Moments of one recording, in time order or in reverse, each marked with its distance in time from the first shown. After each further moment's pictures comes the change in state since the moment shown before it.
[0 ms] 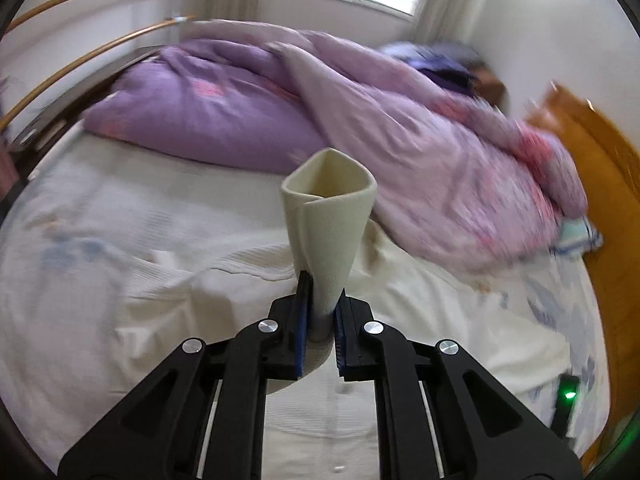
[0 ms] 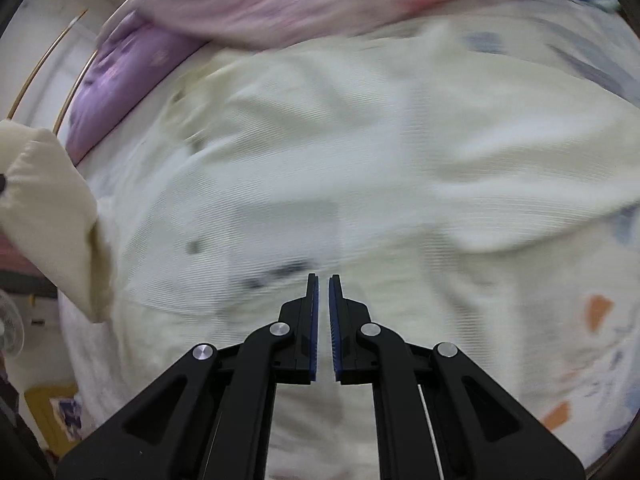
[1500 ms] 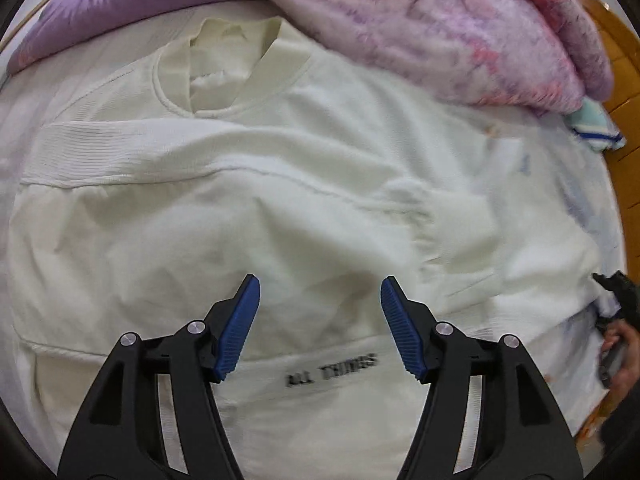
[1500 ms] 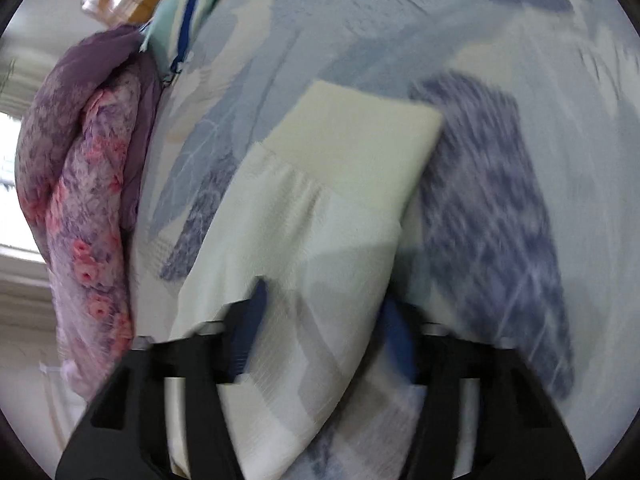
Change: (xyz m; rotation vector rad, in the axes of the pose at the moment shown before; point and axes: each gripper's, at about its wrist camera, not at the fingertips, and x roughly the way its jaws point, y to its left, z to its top) left arm 0.170 -0.108 -0.128 0.075 0.398 0.011; right arm -0.046 -0.410 0.061 0.870 -0.367 -0.031
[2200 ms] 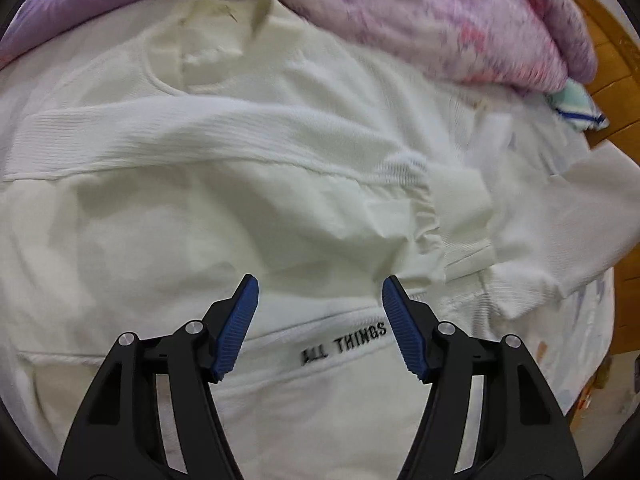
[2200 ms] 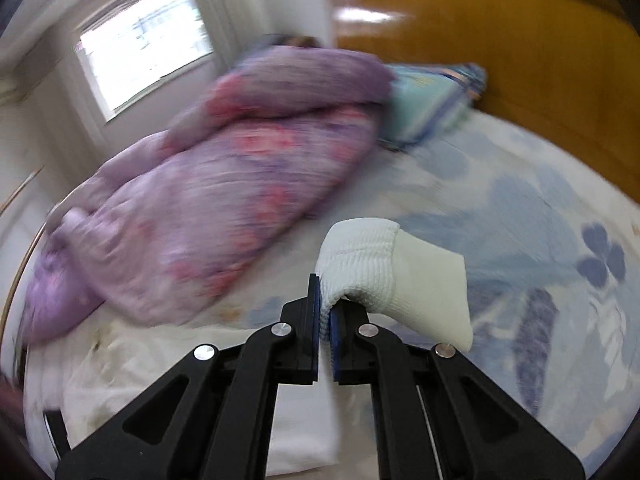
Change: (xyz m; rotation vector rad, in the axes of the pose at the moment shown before) left arm -0.021 0.033 -0.010 0.023 0.043 -0.105; right arm -0.146 0.216 -0.157 -0.762 -0.319 0.172
